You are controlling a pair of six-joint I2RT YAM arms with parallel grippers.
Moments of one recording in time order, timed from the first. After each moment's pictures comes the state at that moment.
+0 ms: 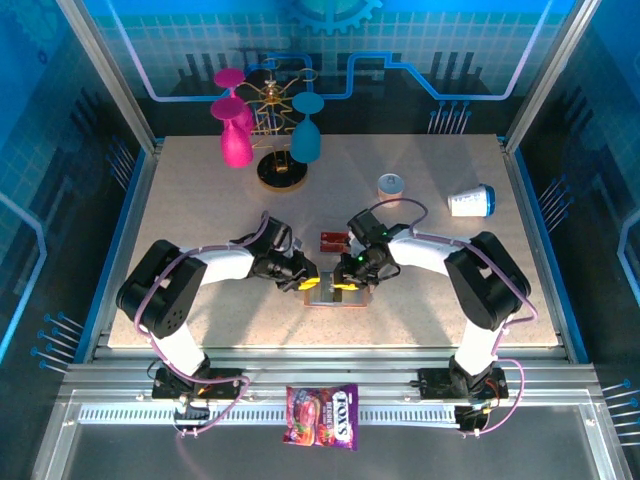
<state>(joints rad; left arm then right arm) -0.46 1.71 0.79 -0.13 0.66 -1.00 0.60 1.78 1.02 -0.50 -0.49 0.70</state>
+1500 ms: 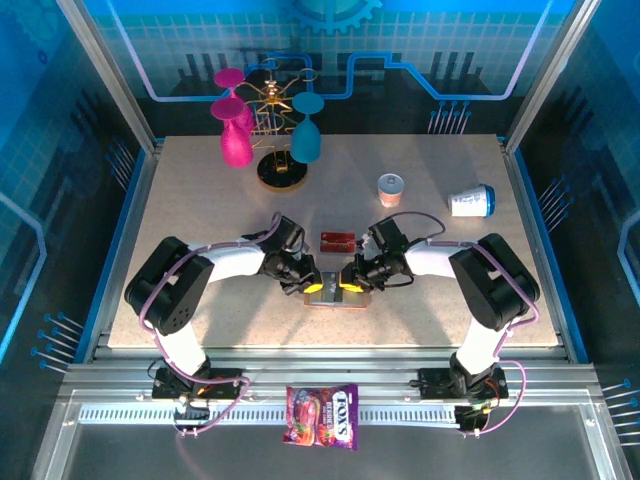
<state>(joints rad) -0.53 1.75 0.88 -0.29 0.58 -0.97 0.49 1.75 0.81 -0.17 -0.69 0.75</state>
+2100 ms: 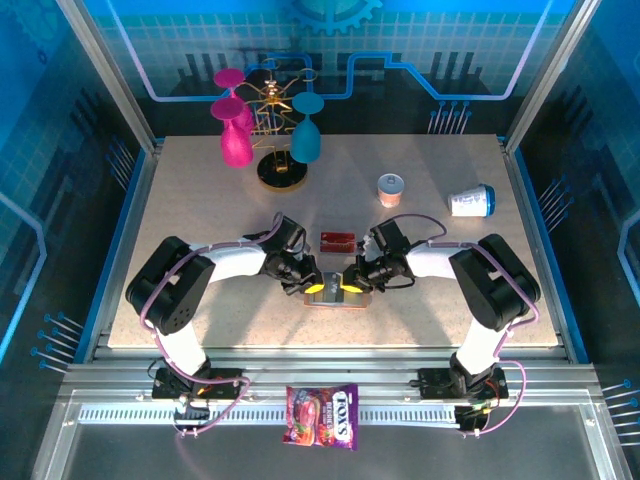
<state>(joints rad) -0.54 1.75 0.89 -0.29 0.58 -0.97 0.49 1.75 0.78 -0.14 -0.70 0.76</state>
